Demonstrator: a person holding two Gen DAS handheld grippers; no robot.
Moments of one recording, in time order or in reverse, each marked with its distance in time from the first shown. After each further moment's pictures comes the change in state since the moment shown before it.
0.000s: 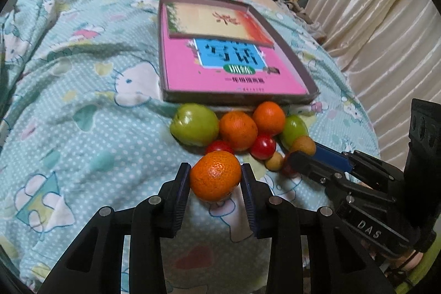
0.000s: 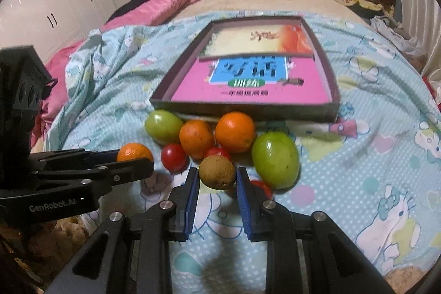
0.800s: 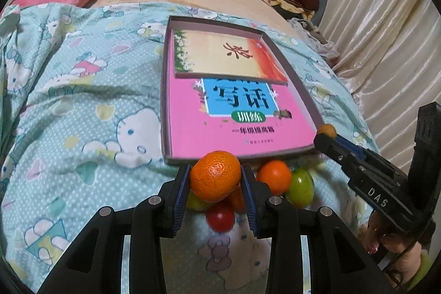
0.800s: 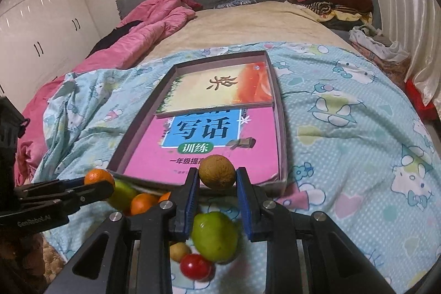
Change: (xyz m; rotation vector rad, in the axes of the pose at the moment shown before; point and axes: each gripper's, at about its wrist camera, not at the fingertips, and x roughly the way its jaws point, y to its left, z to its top) left arm 0.012 -0.008 0.049 -0.036 -0.080 0.069; right arm 0.007 -0.054 0.054 0.059 -0.123 -0.080
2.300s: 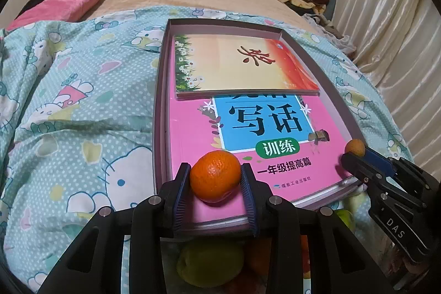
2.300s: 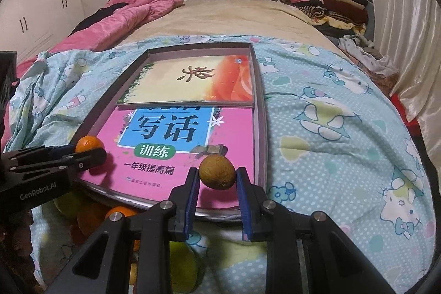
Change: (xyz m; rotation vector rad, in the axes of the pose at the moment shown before) left arm 0.061 0.001 0.031 0.057 -0.021 0.110; right arm 0.041 -0.010 0.009 -0.086 0.040 -0.140
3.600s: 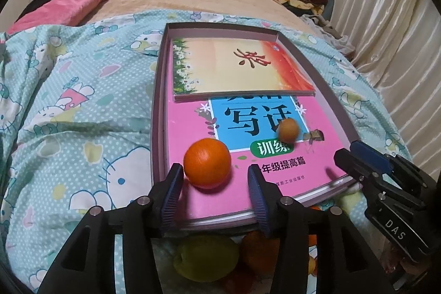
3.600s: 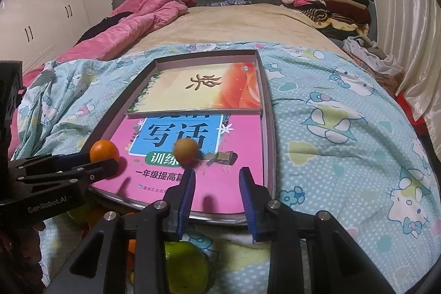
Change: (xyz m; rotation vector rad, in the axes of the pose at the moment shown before) left arm -0.009 -0.006 -0.003 0.010 -0.011 0.007; right arm -0.006 0.001 0.000 0.028 -0.041 0.052
